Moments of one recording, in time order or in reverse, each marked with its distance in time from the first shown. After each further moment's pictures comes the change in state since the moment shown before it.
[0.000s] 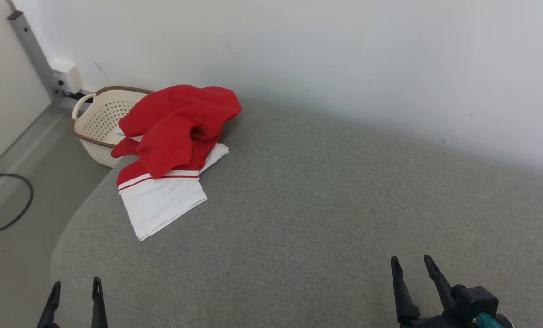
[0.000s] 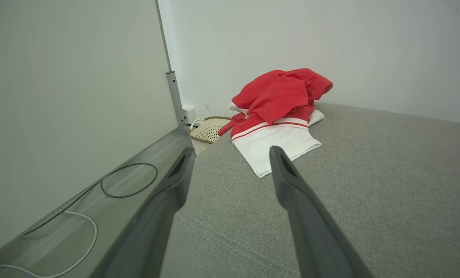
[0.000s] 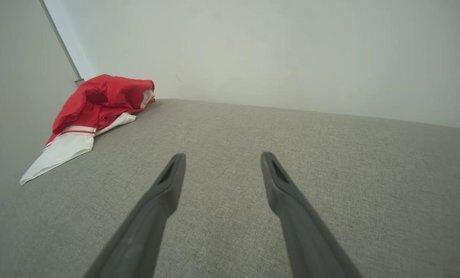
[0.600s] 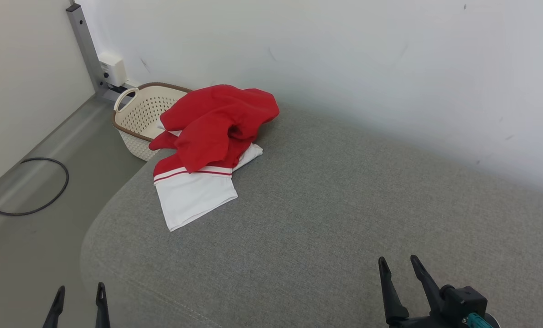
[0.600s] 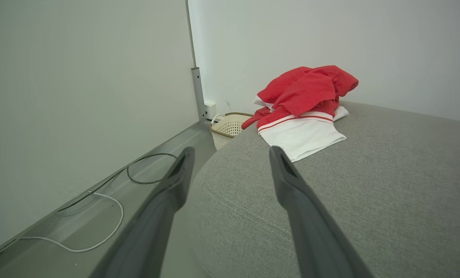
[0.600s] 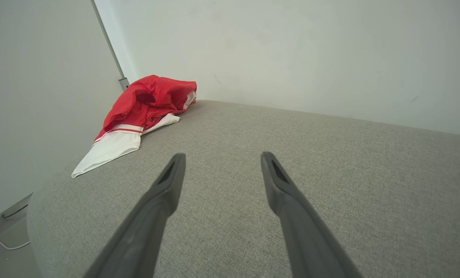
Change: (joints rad) left arm 0.019 0.017 -0.015 -0.003 -0.005 0.001 -0.002; right arm -0.018 0.000 0.052 0.035 0.043 0.000 -0.028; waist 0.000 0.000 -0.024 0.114
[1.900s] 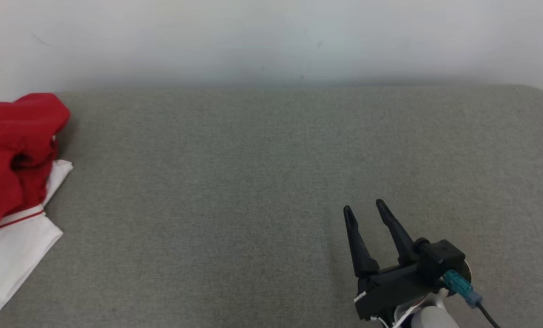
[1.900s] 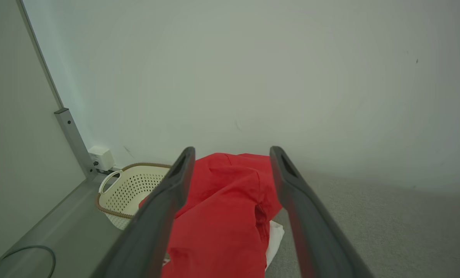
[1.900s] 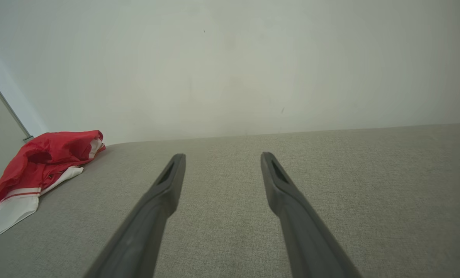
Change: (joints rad) left arm -0.747 0.288 0.092 0.619 -0.238 -0.261 0.104; right arm -0.168 0.000 0.141 -0.035 0.045 0.000 -0.026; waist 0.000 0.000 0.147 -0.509
